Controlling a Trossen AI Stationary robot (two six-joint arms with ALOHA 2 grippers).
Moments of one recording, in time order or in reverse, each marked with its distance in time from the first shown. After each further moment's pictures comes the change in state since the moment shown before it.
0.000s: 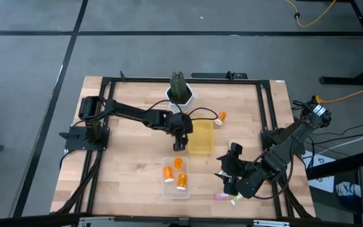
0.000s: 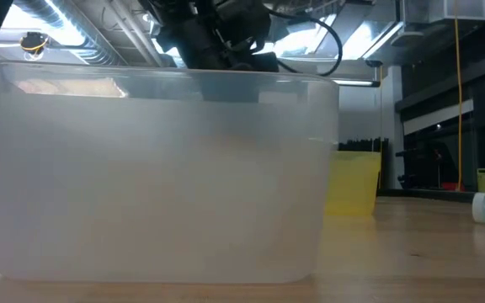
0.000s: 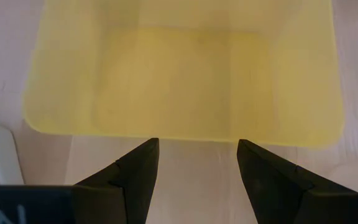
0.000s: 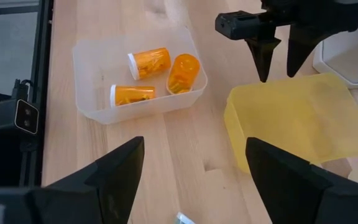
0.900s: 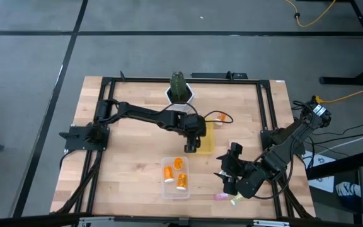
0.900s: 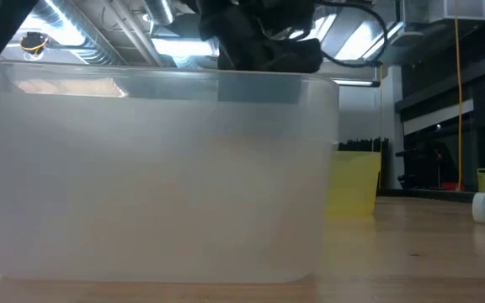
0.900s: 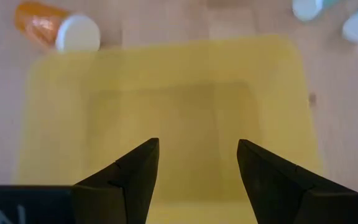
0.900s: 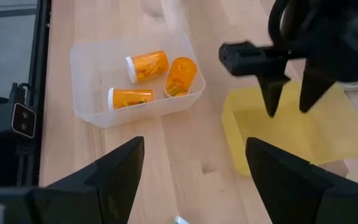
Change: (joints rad) left arm -0.022 0.191 0.336 -0.155 -0.005 0.100; right arm 0.000 0.000 0.000 0.002 0.015 0.000
